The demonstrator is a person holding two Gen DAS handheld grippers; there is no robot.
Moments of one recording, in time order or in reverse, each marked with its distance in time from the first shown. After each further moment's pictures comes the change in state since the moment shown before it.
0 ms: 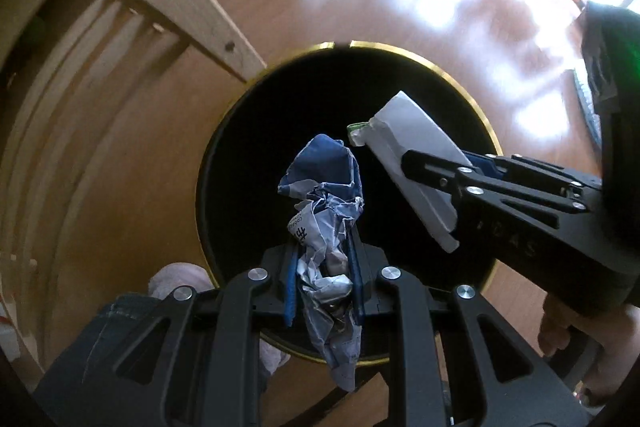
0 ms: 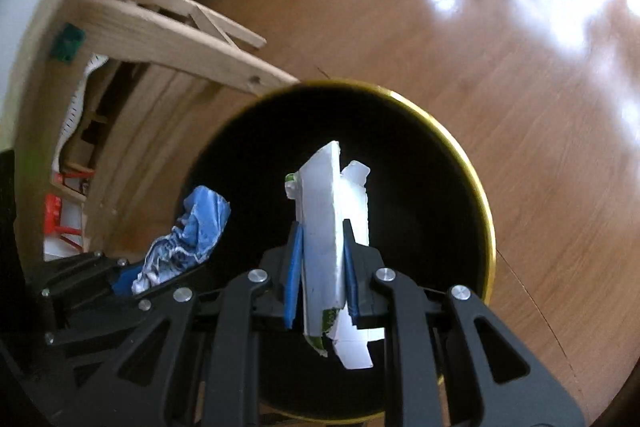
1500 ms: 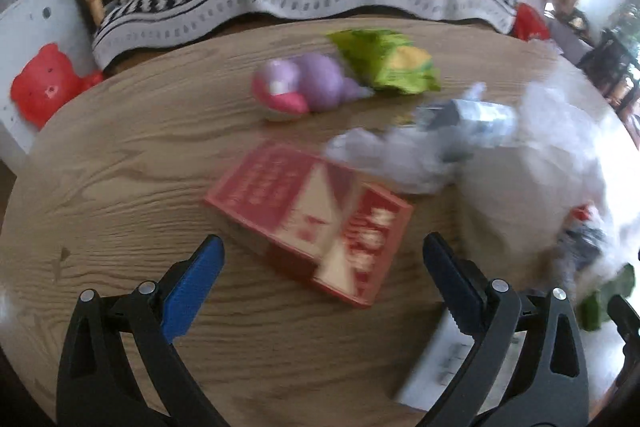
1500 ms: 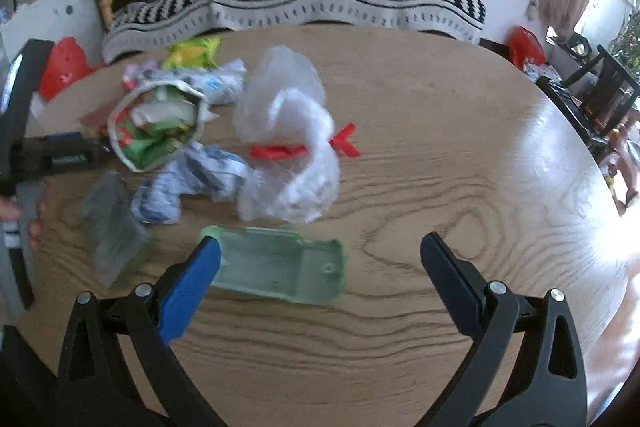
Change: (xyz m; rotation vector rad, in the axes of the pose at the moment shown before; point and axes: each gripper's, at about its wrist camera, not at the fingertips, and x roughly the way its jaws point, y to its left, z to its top) left arm -0.220 0.421 -0.071 -0.722 -0.412 0.416; right arm -0.022 0.388 0.099 -0.696 -0.271 -0.104
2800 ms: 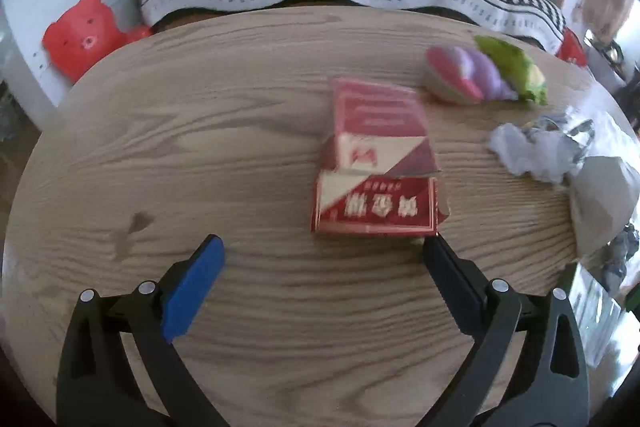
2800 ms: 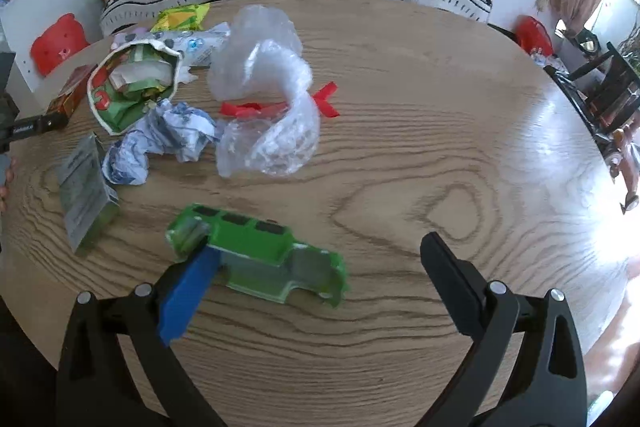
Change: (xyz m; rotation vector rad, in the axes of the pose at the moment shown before) left arm -0.006 0.108 -0.023 -0.145 0.036 0.065; right arm 0.015 -0.006 -0.015 -0.063 0.074 0.052
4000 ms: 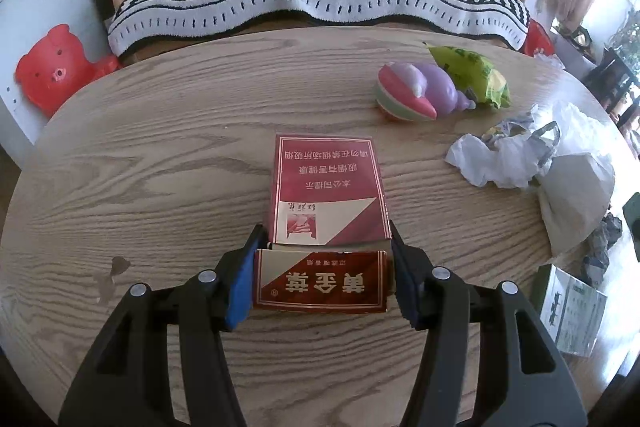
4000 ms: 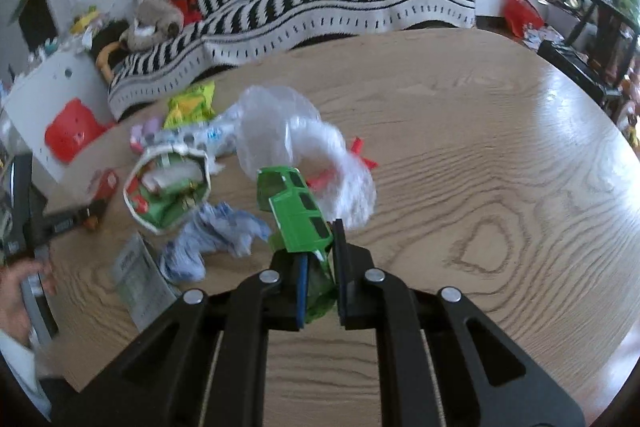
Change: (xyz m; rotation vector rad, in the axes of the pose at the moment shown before) left arm -0.002 -0.021 0.013 0.115 -0.055 -0.097; right arm -0.018 -0.004 0.033 0.262 -0.174 0.098
